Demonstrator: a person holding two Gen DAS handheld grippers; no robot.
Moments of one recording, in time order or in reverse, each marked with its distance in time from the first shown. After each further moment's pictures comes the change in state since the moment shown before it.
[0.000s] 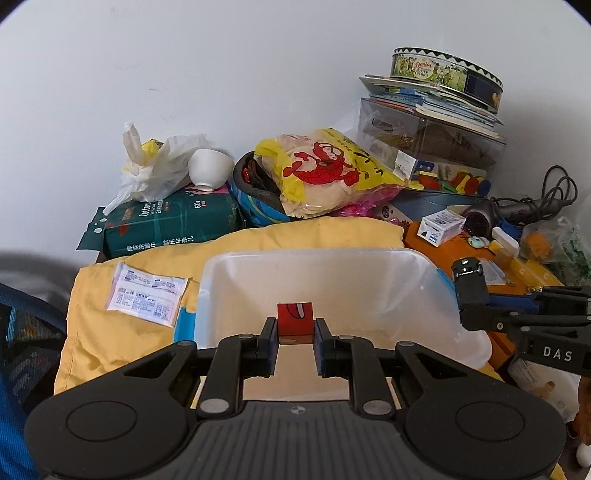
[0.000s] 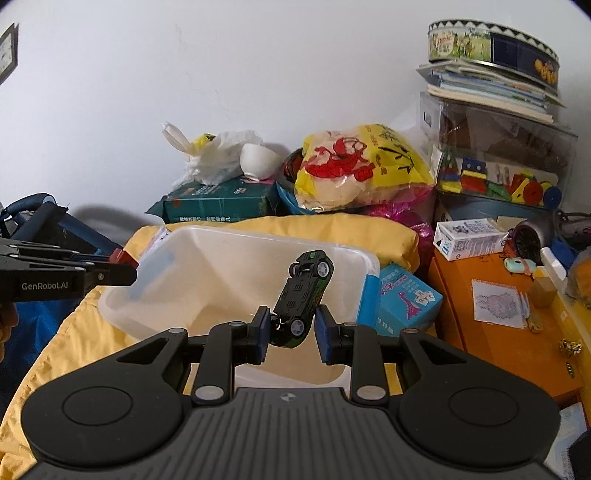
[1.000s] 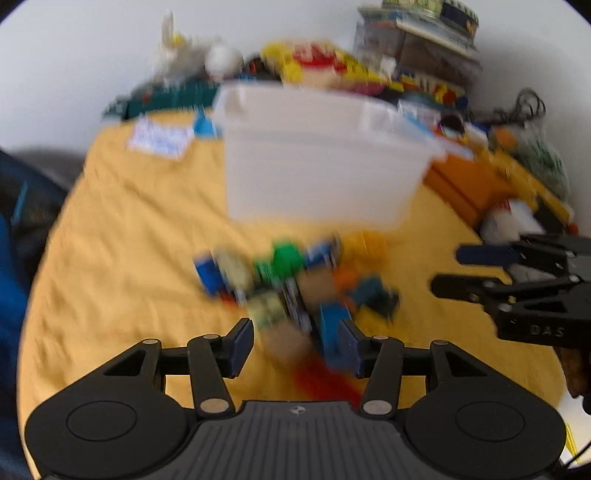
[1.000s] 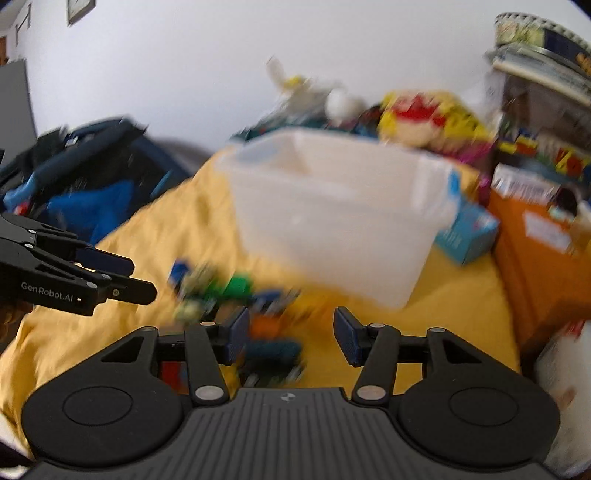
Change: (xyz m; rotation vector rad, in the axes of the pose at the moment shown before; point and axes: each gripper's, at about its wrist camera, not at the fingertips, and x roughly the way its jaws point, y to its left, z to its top) left arm -0.079 -0.005 -0.180 -0.067 0.216 -0.043; right arm -0.054 0.067 -0.118 -0.165 0.095 0.144
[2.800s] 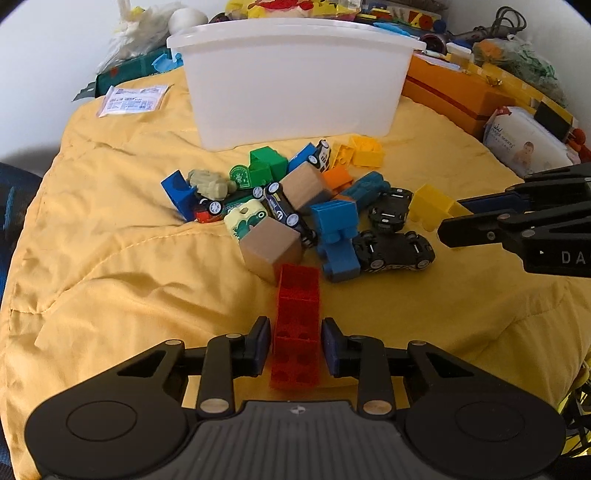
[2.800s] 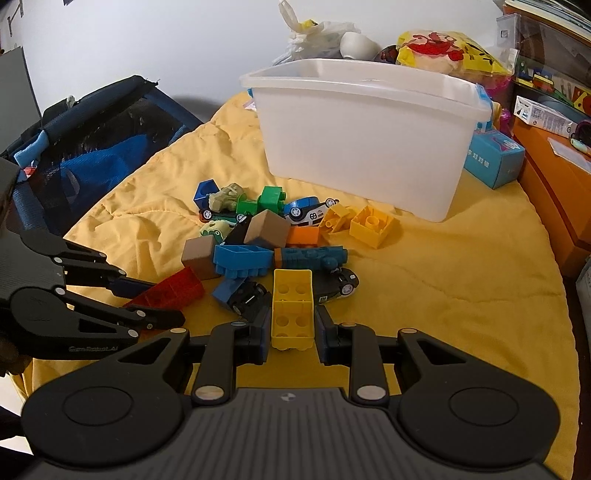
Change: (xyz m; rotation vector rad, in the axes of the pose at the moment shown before) left arm 0.035 -0.011 -0.048 0.154 0.084 0.048; right arm 0.013 0.016 -0.048 0.053 0.111 0.046
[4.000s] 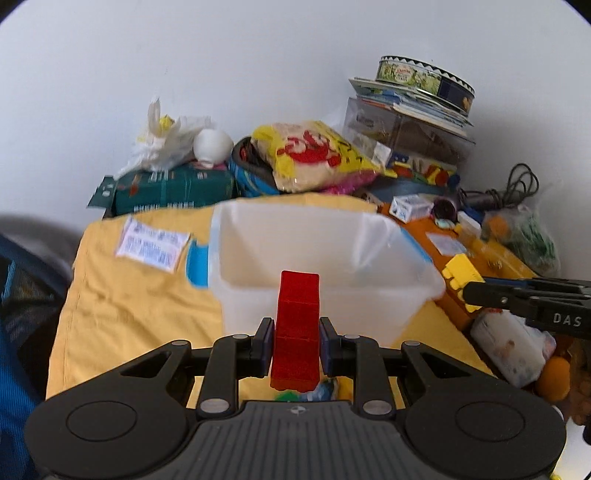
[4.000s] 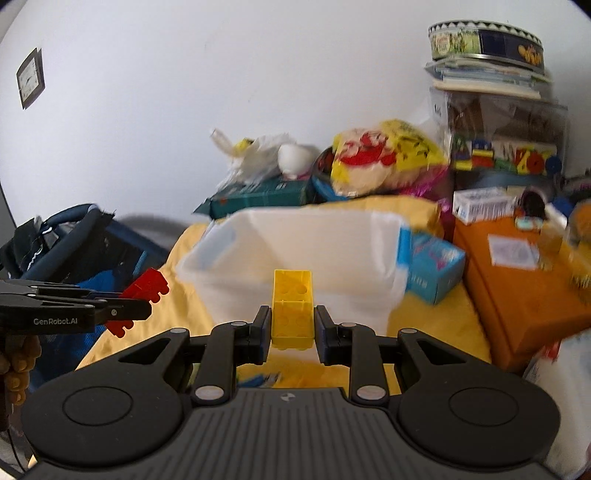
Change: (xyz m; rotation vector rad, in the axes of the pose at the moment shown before) left arm -0.064 0.053 0.158 -0.135 -0.304 -0.066; right arm -0.052 -0.056 0.113 0.156 -0.269 -0.079
